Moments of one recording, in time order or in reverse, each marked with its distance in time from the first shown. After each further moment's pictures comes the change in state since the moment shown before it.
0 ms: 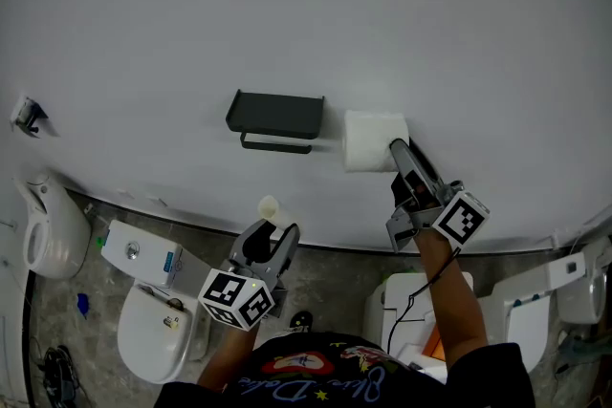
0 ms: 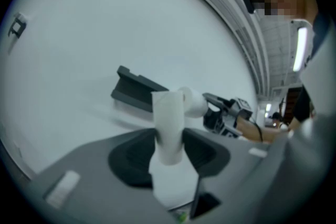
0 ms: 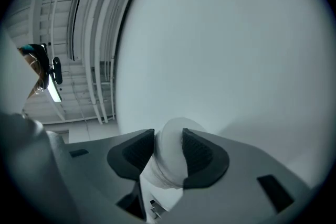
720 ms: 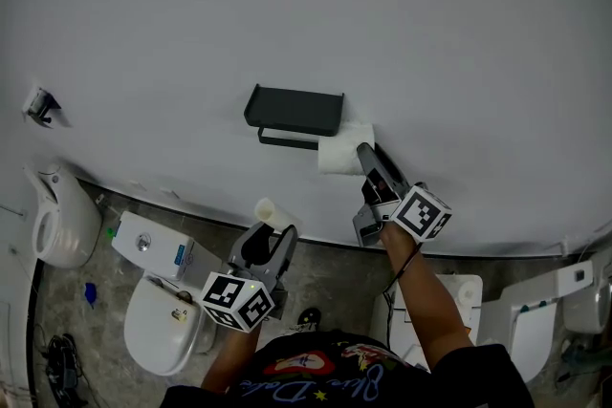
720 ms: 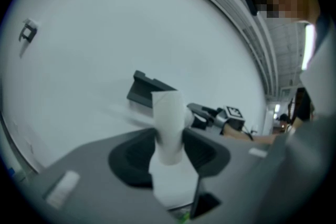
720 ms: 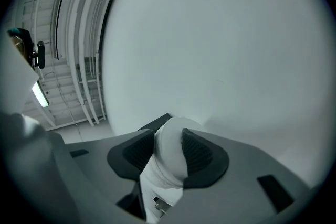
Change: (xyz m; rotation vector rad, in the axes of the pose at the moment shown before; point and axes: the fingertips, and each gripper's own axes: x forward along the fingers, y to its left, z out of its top) left arm -0.025 0.022 -0.001 -0.023 -0.002 0.087; right arm 0.043 -0.033 -0.092 0.108 0.046 -0.103
